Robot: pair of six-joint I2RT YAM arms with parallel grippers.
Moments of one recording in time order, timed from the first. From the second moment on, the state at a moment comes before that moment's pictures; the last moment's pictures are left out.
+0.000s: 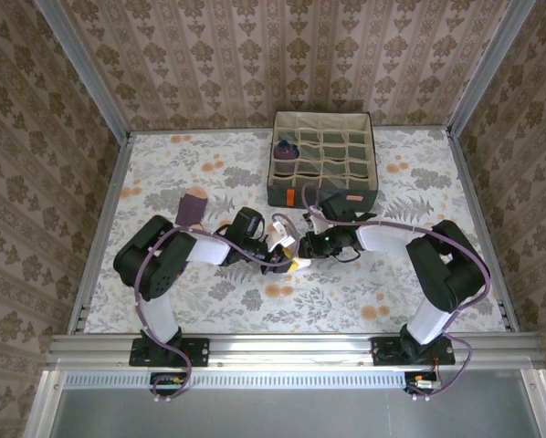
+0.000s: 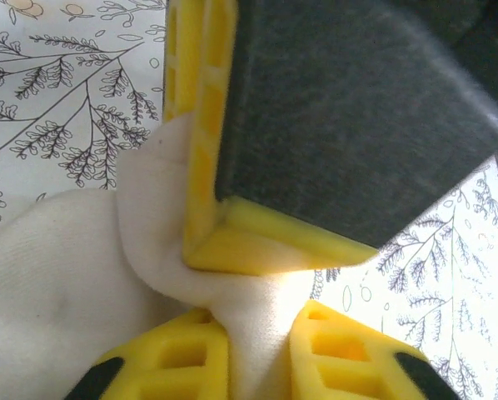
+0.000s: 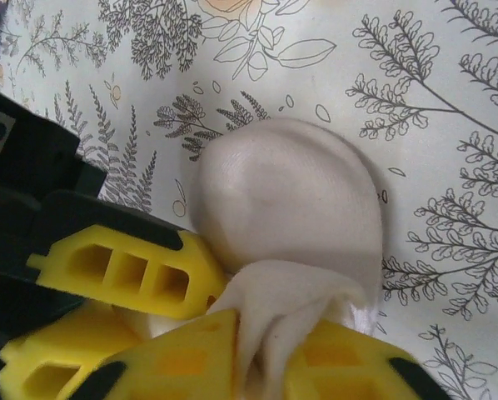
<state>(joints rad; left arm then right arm) -0.69 1.81 0.72 0.25 0.82 0.19 0.52 1.68 0.87 -0.25 -0.51 0.42</state>
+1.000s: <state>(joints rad) -1.07 1.53 0.55 0.26 -0.06 0.69 0.54 1.80 1.04 -0.48 -0.49 0.41</state>
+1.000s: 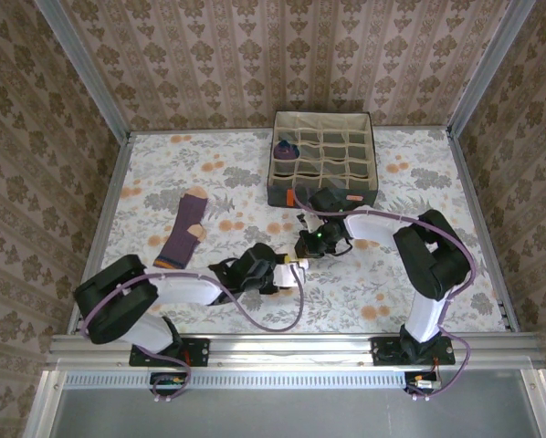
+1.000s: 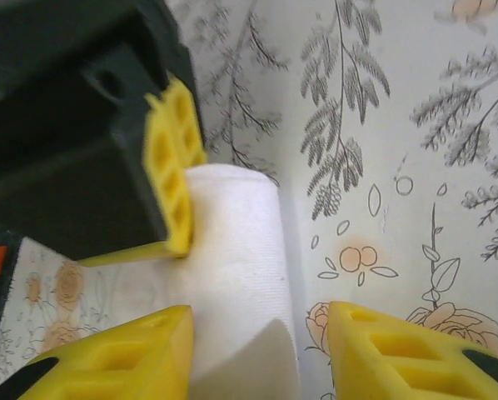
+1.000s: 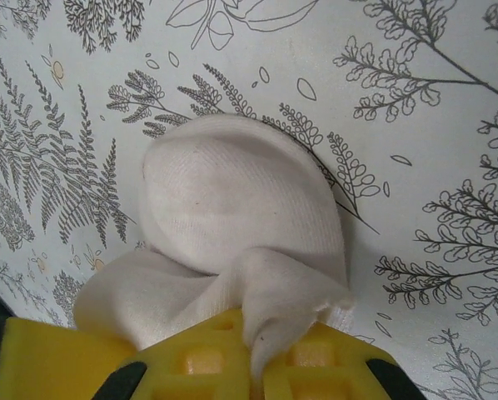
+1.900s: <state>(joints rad) -0.81 1.73 0.81 0.06 0.42 0.40 0.46 1.62 0.91 -0.42 -0.53 0.40</state>
